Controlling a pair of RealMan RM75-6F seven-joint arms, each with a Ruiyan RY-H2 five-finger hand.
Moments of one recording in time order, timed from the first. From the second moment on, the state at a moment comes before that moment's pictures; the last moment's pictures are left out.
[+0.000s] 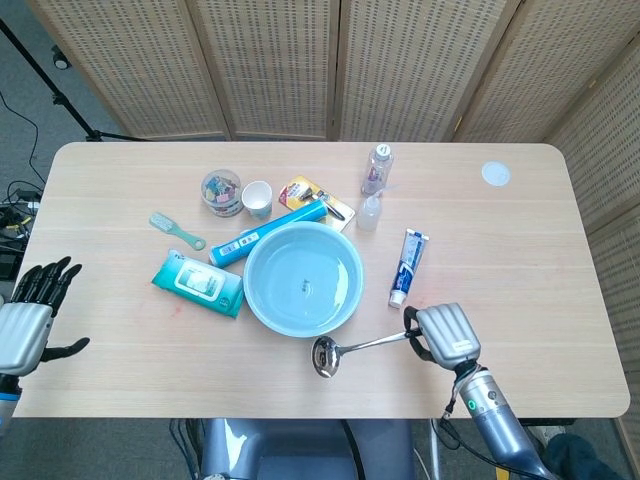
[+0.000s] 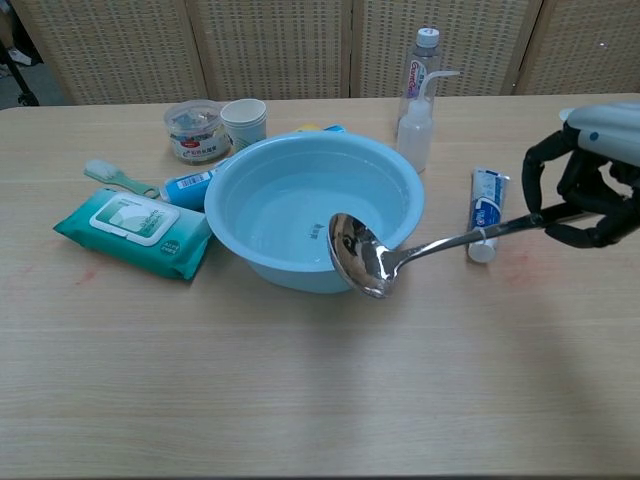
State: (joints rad) left arm -0.18 -1.08 -0.03 -1.62 1.52 1.40 -0.01; right arm 0.46 -1.32 0.13 -1.99 -1.12 1.16 -0.66
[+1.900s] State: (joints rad) left arm -0.19 -1.06 -0.03 -1.61 1.49 1.37 -0.08; right arm 1.02 -1.91 0.27 -1.30 -0.72 1.44 -1.26
